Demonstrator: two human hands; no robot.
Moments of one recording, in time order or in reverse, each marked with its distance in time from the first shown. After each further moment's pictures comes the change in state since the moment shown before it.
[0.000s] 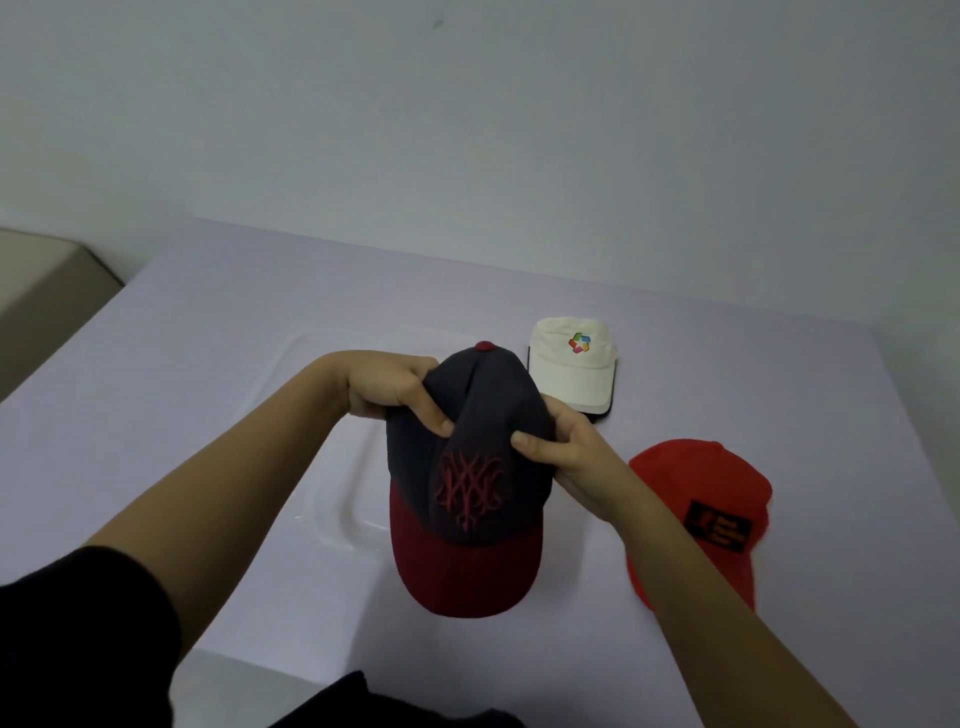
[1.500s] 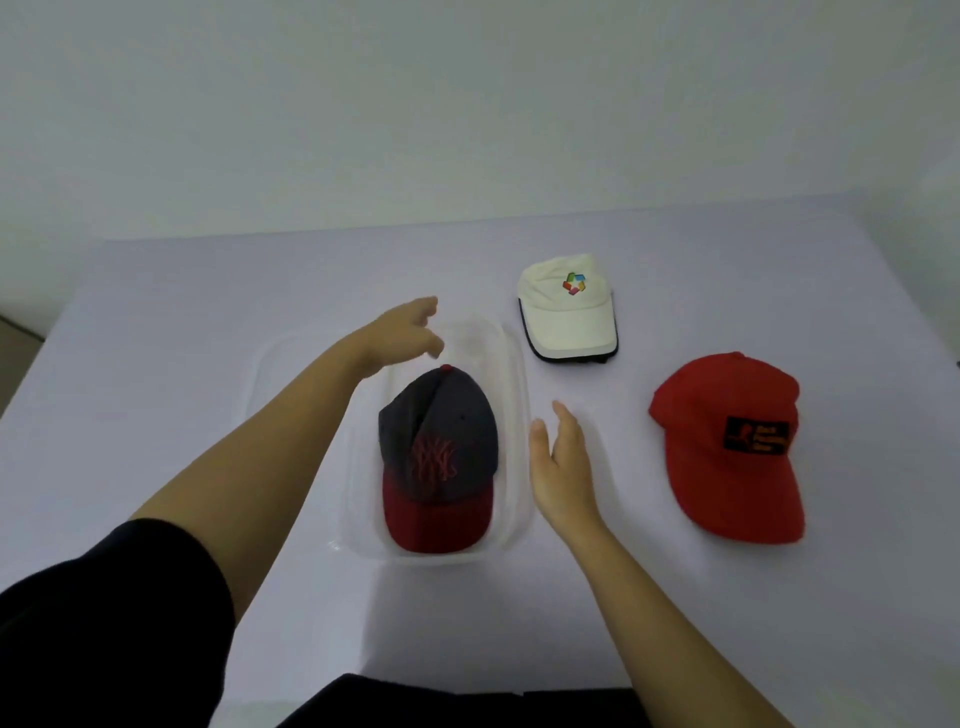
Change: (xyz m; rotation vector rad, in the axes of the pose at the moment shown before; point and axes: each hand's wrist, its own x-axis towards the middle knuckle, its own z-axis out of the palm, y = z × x) left_hand 0.060 -0.038 -0.071 0.280 0.498 -0.112; right_hand 0.031 0.089 0.071 -0.380 0.818 0.144
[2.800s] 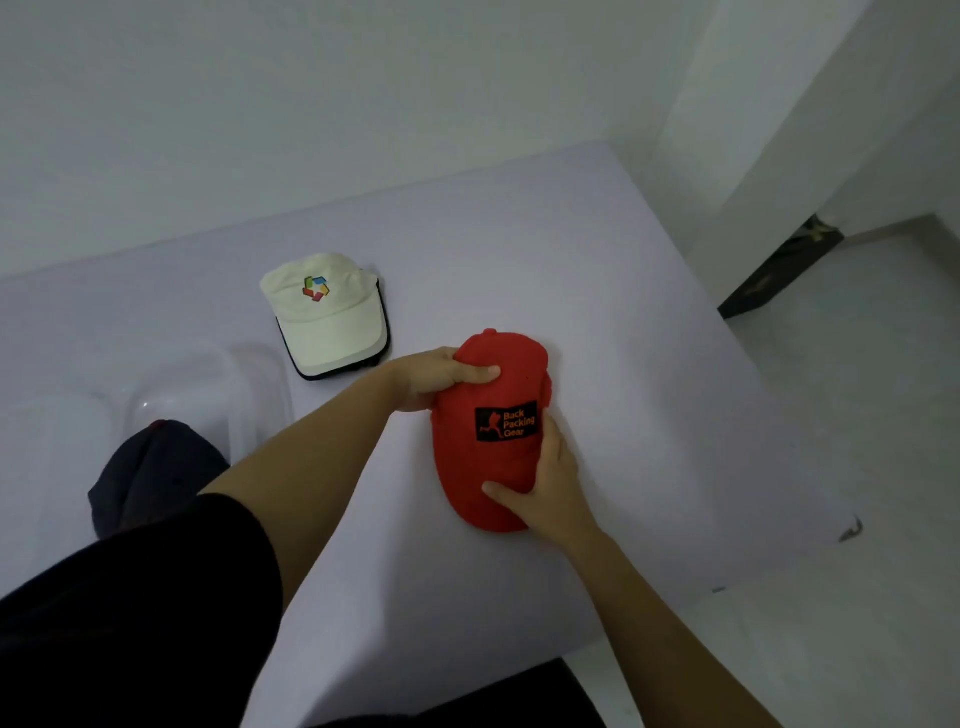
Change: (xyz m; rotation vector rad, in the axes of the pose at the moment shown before) left_hand 0.096 0.179 0.269 -0.350 -0.660 -0.086; right_hand 0.027 0.154 -0.220 -0.187 0.033 0.055
